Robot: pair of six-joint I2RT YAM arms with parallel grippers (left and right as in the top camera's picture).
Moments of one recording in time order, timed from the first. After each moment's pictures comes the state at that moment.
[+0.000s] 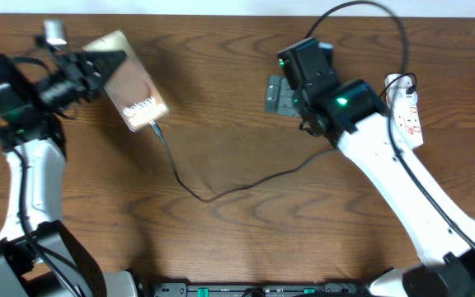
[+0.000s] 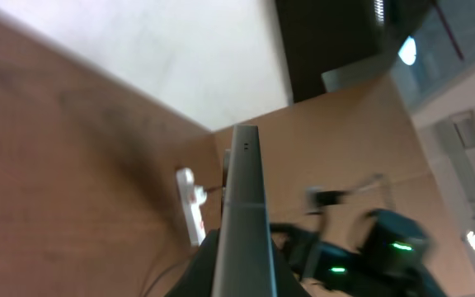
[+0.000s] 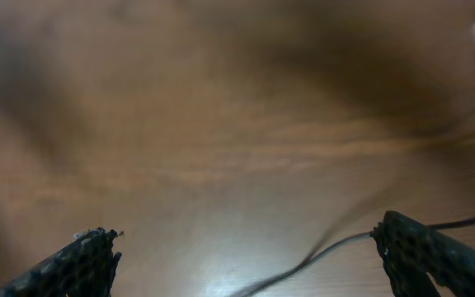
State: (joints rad) left arm 0.39 1.56 1.08 0.34 1.36 -1.06; right arm 0.53 1.63 1.61 -0.95 0.28 0.60
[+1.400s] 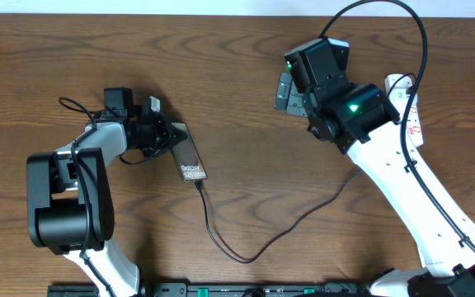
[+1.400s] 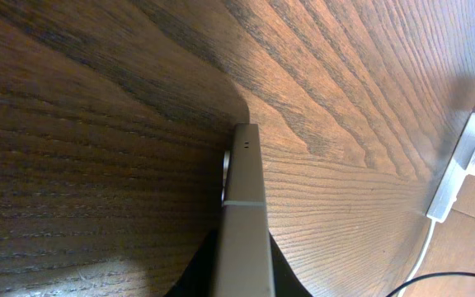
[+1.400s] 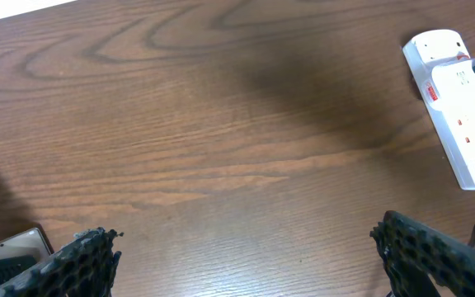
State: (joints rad) left arm 0.09 1.92 1.01 -0.34 0.69 -0.45; right arm 0.53 1.59 1.61 -0.98 0.38 0.62
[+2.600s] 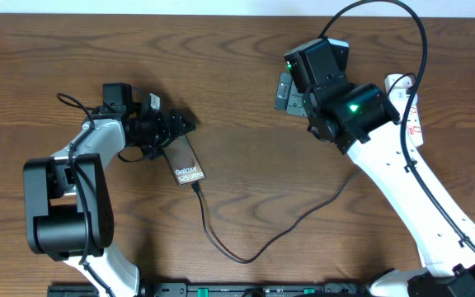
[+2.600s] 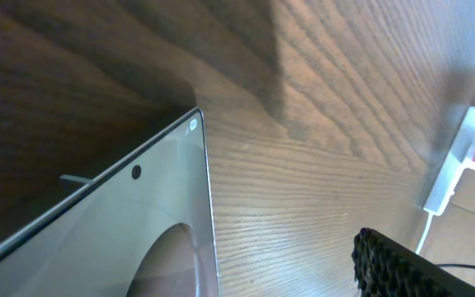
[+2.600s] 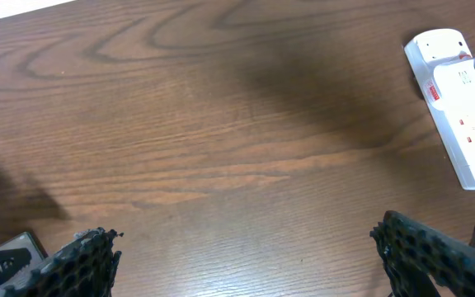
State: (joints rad) left arm 0.08 1.88 1.04 -0.44 0.67 -0.44; right arm 0.53 1.59 1.61 -0.98 0.37 0.62
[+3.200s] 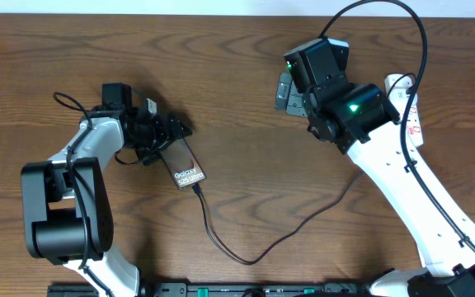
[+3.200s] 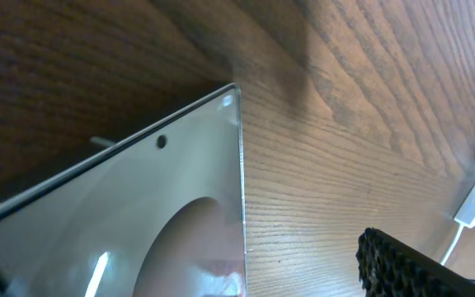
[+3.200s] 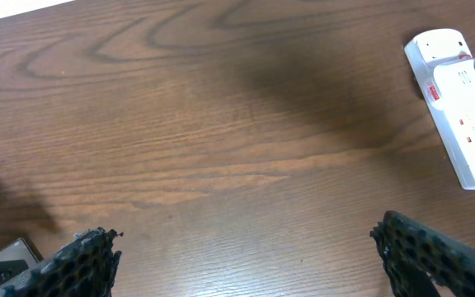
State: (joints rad) left arm 0.08 1.86 1.06 -0.55 0.59 -0.44; right arm 0.53 1.59 1.61 -0.98 0.37 0.62
